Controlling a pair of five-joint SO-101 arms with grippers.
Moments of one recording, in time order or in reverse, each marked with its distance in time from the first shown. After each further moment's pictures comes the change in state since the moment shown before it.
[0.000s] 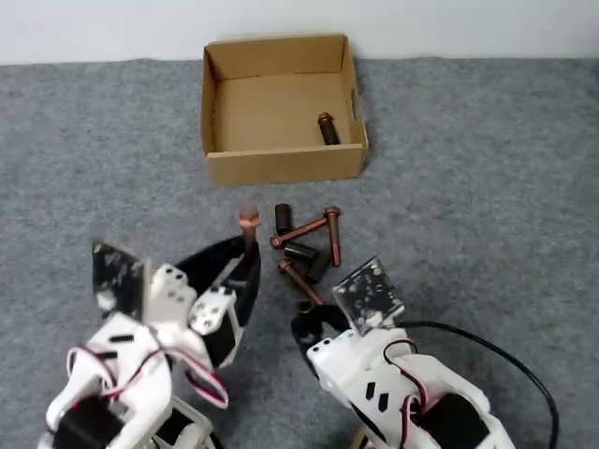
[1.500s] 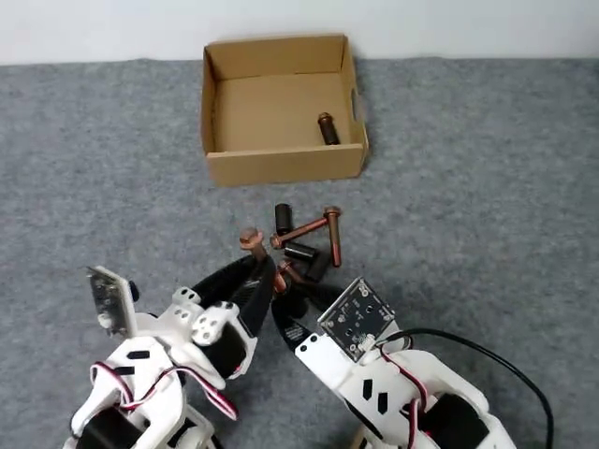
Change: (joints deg) left arm 4.2 -14.4 17.1 -6.2 12.7; right arm -1.5 0.2 -0.7 -11.4 11.3
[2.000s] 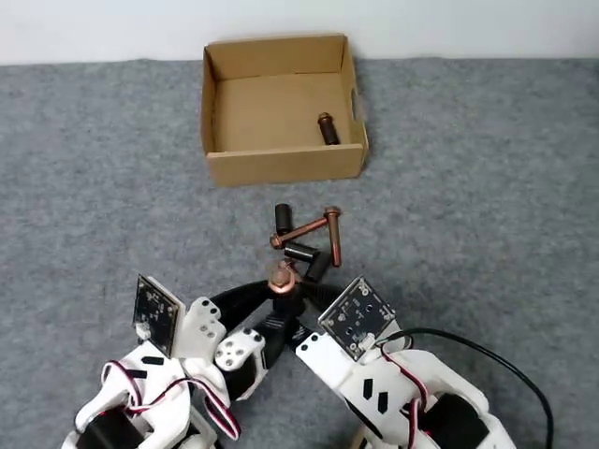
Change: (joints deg) left arm 7.0 -0.1 0.0 6.1 -12.8; right arm 0.1 0.0 0.1 0.0 0.0
